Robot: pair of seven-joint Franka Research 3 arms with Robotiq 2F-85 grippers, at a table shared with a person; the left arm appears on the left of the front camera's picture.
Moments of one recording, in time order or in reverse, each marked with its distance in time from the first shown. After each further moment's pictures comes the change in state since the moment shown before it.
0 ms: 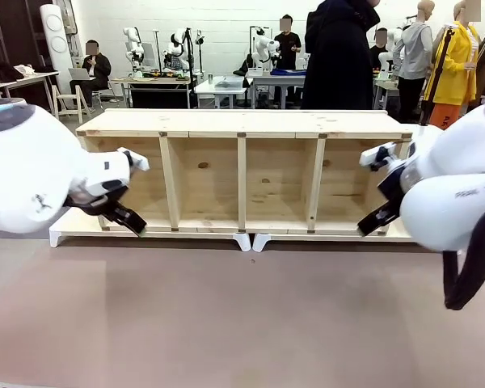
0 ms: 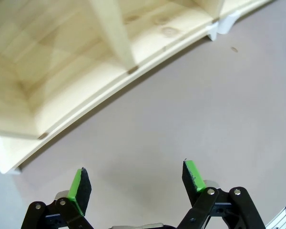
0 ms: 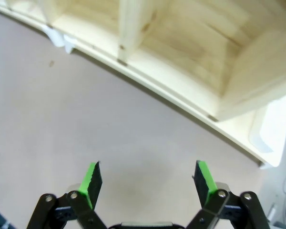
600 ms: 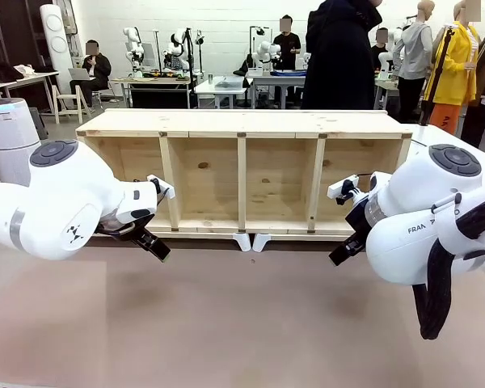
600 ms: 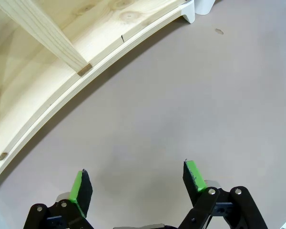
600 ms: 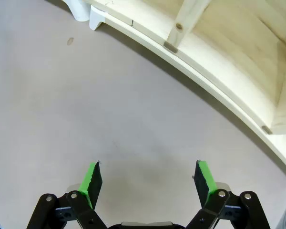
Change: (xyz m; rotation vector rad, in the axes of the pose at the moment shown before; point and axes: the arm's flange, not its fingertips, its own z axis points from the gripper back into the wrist) left arm -0.006 -0.051 -0.060 -0.043 0.033 -0.071; right arm -0.012 0.057 -0.069 0.064 0.055 0.079
